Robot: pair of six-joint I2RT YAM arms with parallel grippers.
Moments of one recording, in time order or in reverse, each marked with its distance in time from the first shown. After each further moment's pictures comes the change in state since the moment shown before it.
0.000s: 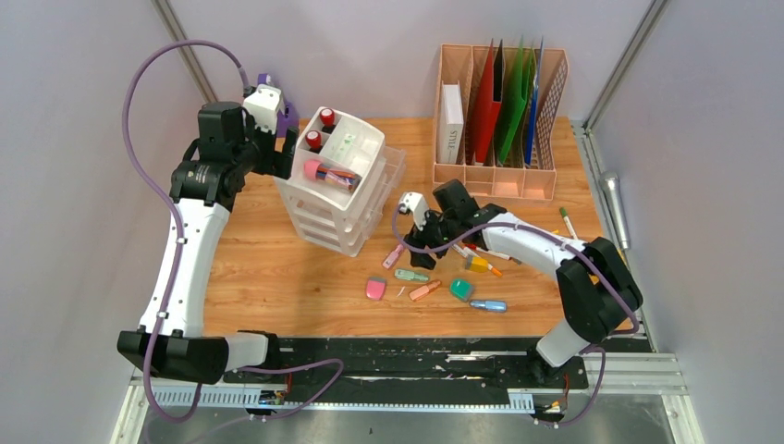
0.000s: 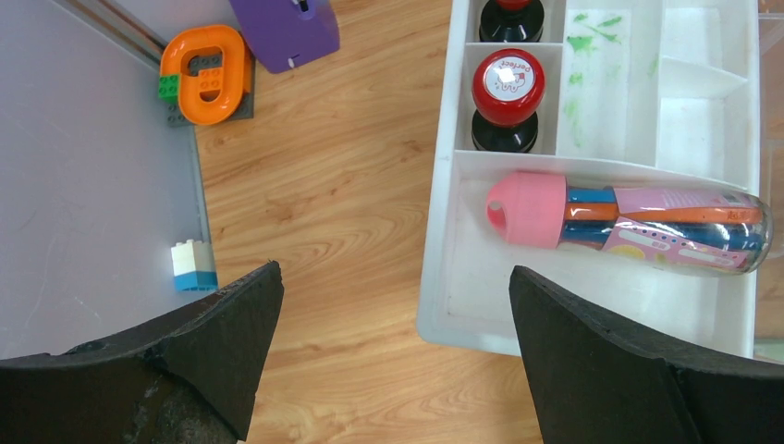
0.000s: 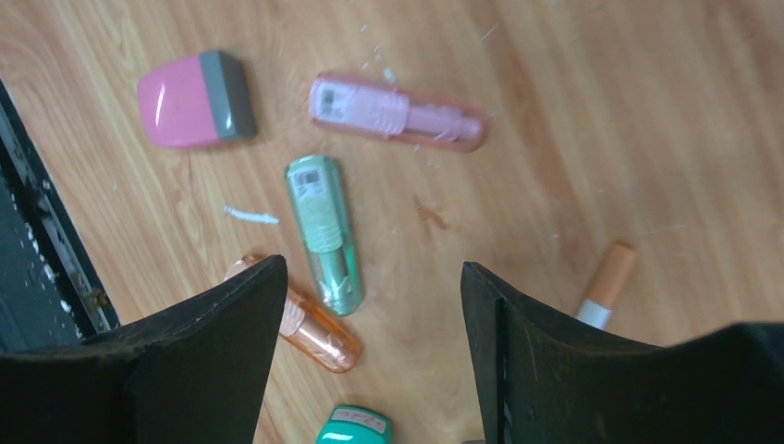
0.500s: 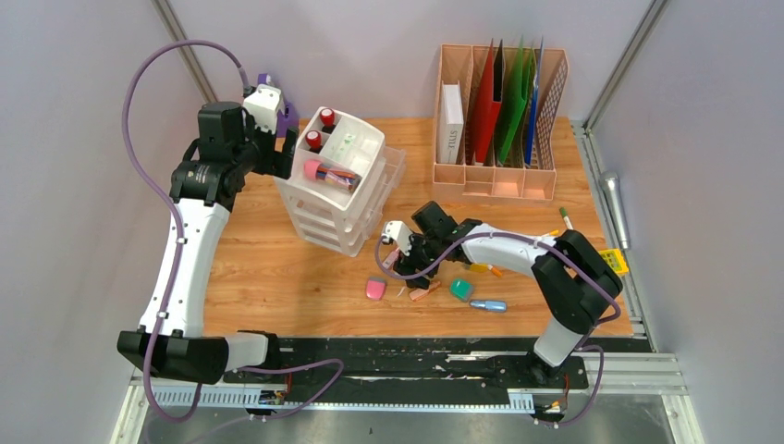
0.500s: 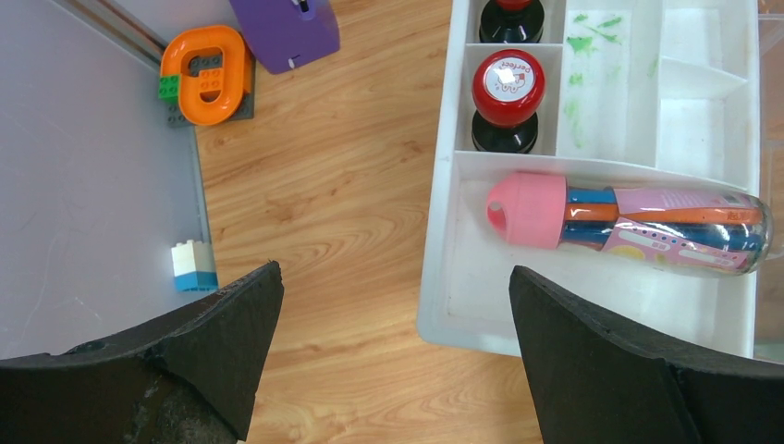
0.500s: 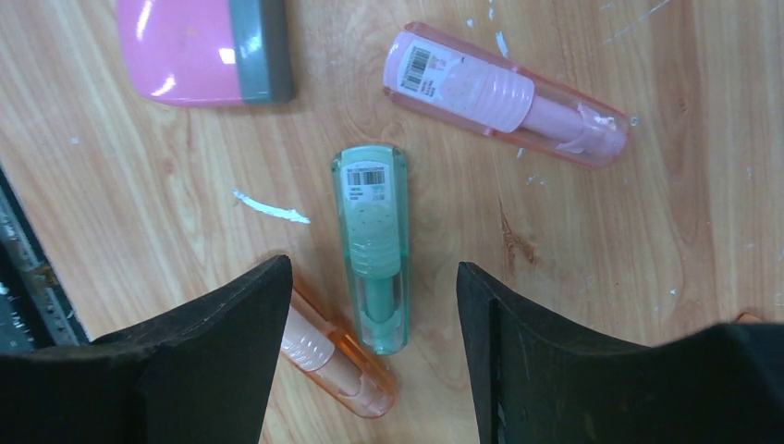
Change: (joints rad) left arm 0.000 0.000 0.000 0.002 -0.001 0.000; right arm 0.136 0.079 -0.077 0.027 0.061 -0.098
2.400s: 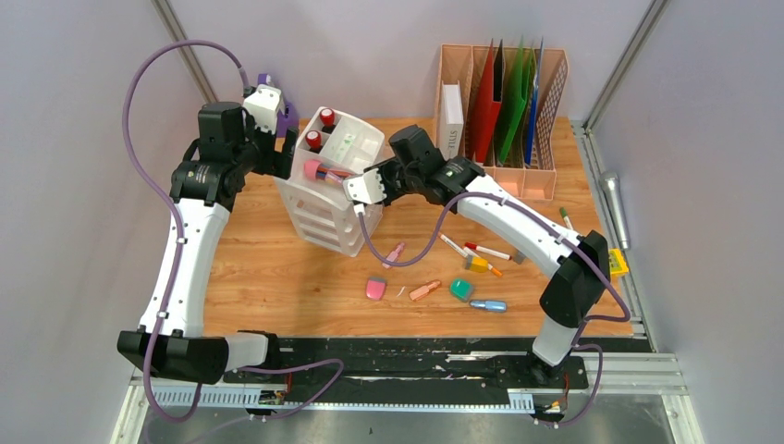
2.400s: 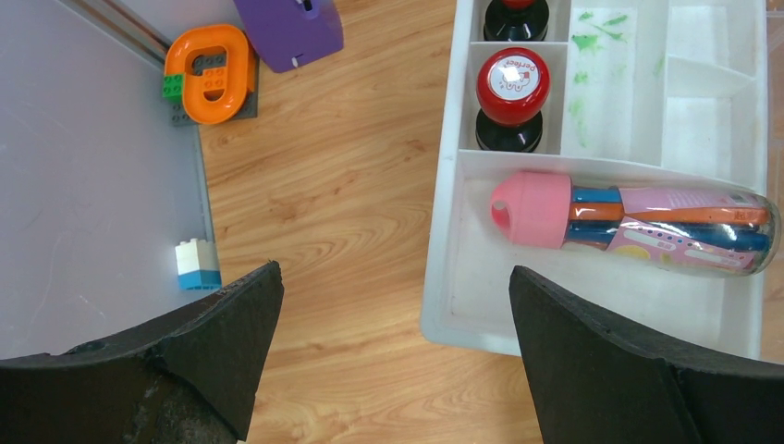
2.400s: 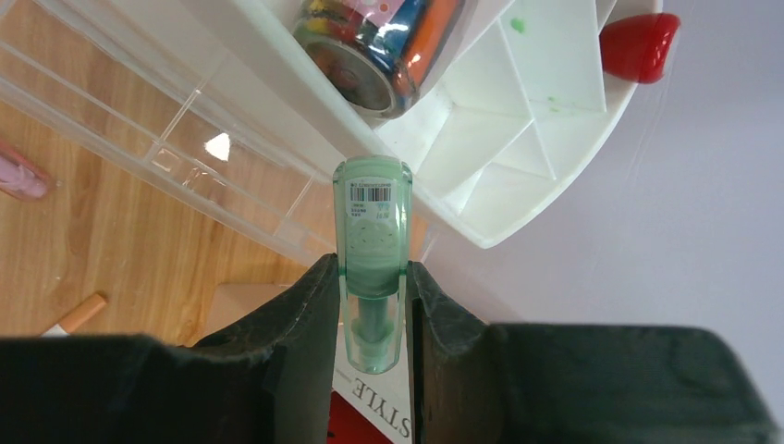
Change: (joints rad) left arm 0.000 0.000 -0.001 0.000 -0.007 0.008; right arm 0.034 0.082 0.731 -0.273 0.280 -0.877
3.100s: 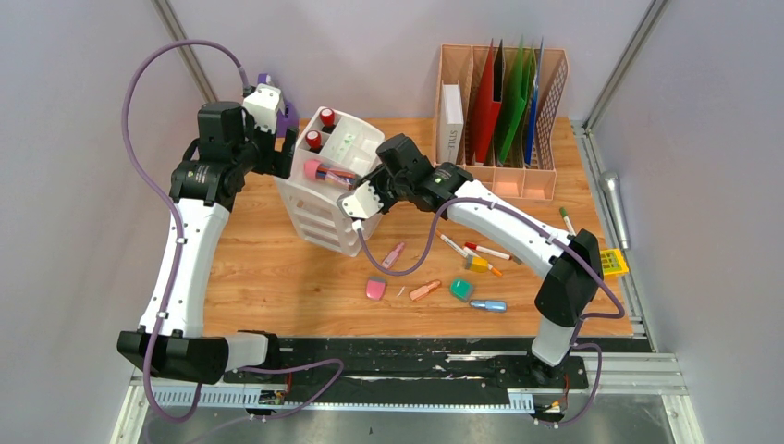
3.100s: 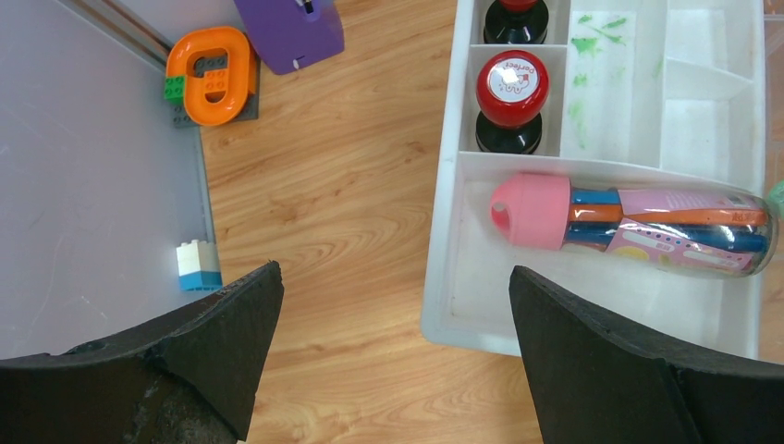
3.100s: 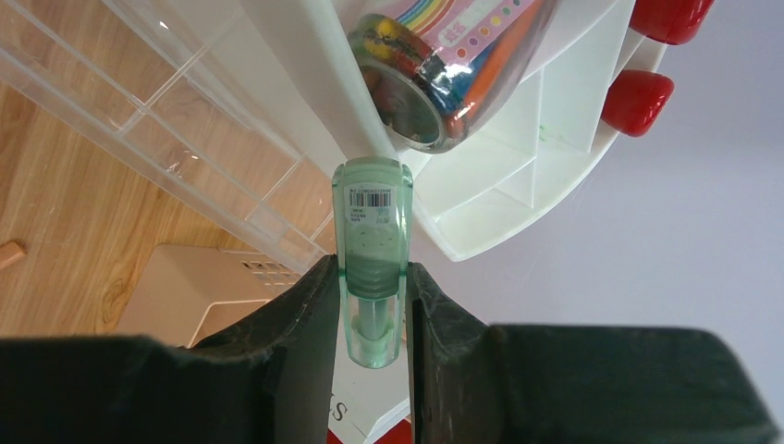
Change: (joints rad) left arm 0.000 0.000 0.004 0.000 0.000 -0.001; right arm 0.057 0.028 0.000 -0.005 0.131 -0.226
